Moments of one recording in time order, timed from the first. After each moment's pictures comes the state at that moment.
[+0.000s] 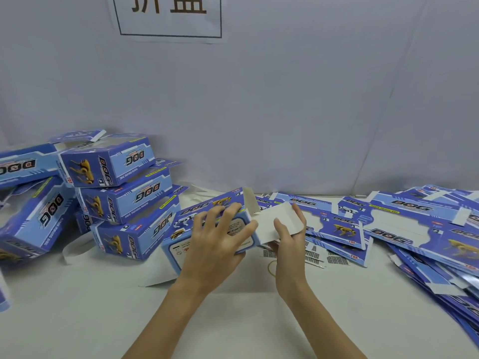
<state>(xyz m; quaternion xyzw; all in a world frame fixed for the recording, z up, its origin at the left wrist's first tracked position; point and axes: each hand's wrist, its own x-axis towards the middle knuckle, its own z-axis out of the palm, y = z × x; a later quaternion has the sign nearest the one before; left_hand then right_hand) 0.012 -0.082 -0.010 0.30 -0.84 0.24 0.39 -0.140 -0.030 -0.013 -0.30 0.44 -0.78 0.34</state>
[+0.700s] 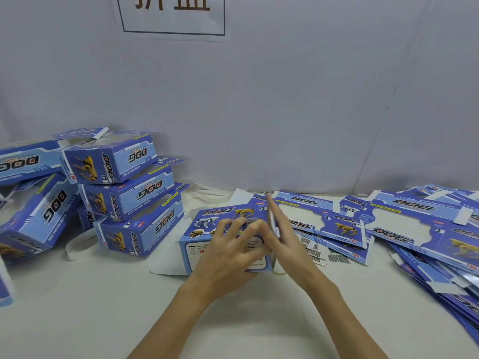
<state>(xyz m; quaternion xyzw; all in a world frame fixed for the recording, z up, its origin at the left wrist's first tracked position) 0.001 -0.077 -0.028 0.19 -0.89 0.22 0.36 -0.162 -0.014 -0.002 -0.59 0.50 -0.54 0.32</state>
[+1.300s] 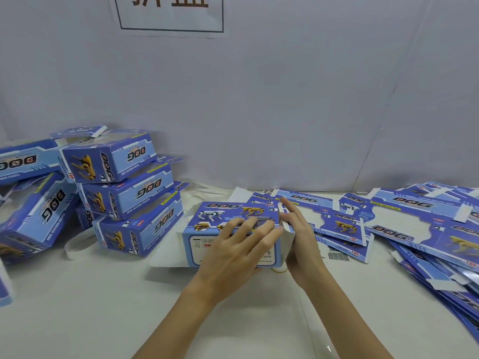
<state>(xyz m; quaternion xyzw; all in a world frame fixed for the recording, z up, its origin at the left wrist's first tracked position) -0.004 -0.069 -0.026 0.17 -0.87 0.27 0.38 -0.173 -0.028 0.001 -0.30 0.47 -0.69 0.47</state>
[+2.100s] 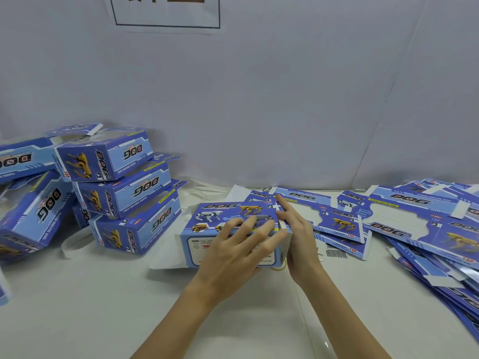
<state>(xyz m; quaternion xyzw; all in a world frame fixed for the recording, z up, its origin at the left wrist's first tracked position) -0.008 -0.069 -0.033 0.17 -0.85 0.30 0.40 -0.163 -0.016 0.015 -0.32 0.50 -0.69 0.42</state>
